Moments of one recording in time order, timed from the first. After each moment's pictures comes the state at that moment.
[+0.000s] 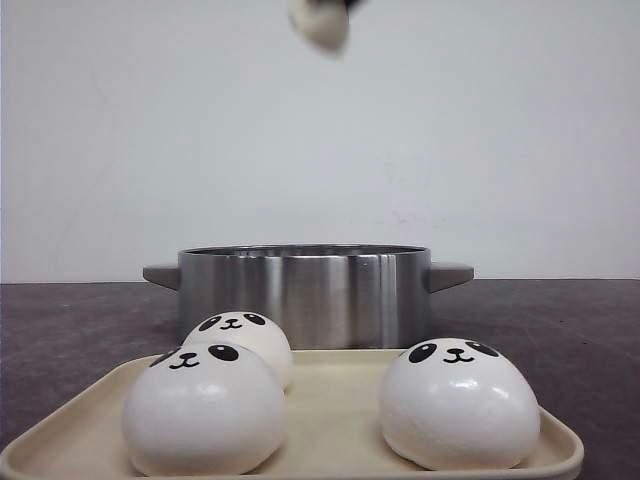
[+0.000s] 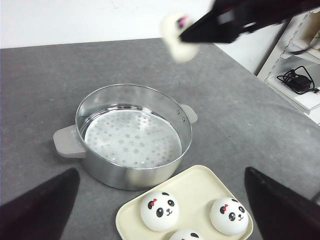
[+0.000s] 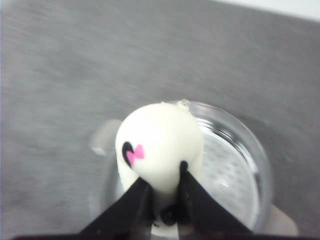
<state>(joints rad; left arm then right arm) -0.36 0.60 1.07 -0.83 0.31 -0.12 0.62 1.73 1.85 -0.85 0.00 0.27</state>
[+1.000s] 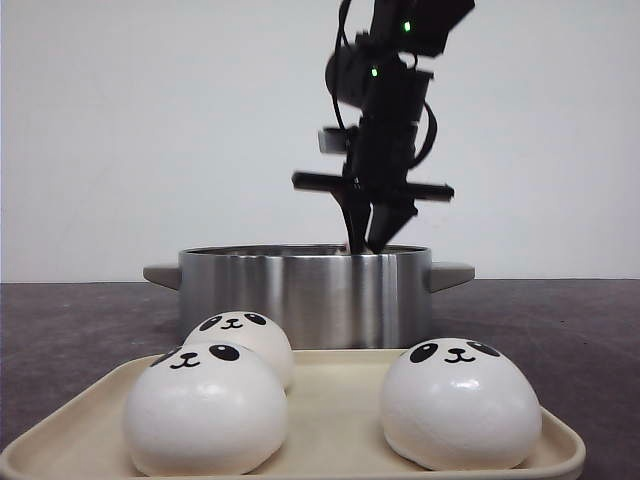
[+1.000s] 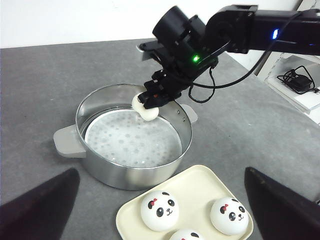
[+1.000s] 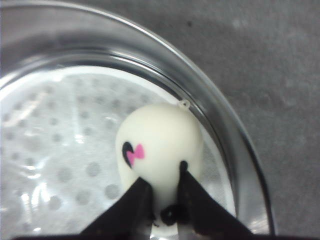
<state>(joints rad) -0.36 0.60 1.06 -0.83 0.31 -0.12 0.51 2.17 1.88 -0.82 0.02 0.32</state>
